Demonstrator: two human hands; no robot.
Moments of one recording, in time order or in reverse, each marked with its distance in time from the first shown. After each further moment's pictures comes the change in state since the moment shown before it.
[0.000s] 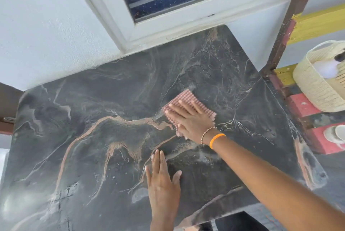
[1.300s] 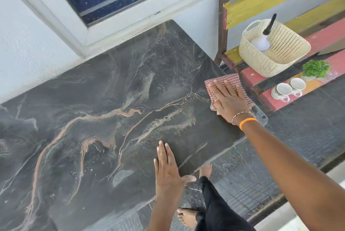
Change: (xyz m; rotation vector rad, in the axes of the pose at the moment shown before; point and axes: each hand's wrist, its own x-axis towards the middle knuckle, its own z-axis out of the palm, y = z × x) left_hand -0.060 0.015 0.038 0.244 -0.426 0.247; right_hand -0.189 0.090 -0.003 0.018 0.090 0.703
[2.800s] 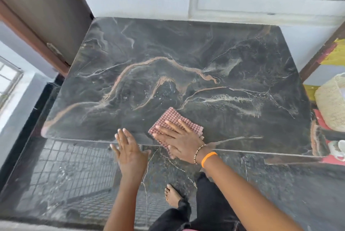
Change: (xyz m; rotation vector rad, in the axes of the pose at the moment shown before) left_hand -0.139 -0.179 0.002 -0.282 0.435 -0.722; right_hand -0.163 -0.281 0.048 -0.152 -0.234 -1.141
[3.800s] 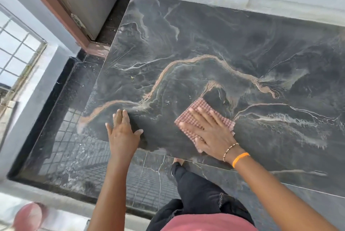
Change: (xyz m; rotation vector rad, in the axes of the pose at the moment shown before) left_hand 0.125 -0.087 -0.078 -0.039 0.008 -0.043; right_hand 0.090 0.001 -0.024 -0.090 0.058 0.059
